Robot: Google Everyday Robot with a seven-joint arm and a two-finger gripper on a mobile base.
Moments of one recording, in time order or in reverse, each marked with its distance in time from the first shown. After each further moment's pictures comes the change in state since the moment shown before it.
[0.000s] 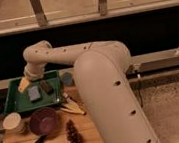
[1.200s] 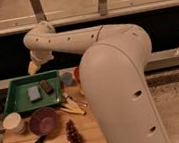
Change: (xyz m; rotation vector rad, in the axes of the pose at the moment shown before) arm -0.017 -0.066 -0.119 0.346 -0.066 0.021
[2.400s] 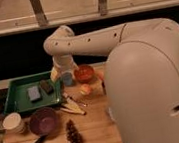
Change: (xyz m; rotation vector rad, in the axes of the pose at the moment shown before) arm 0.135 -0.048 -0.037 0.107 0.236 0.344
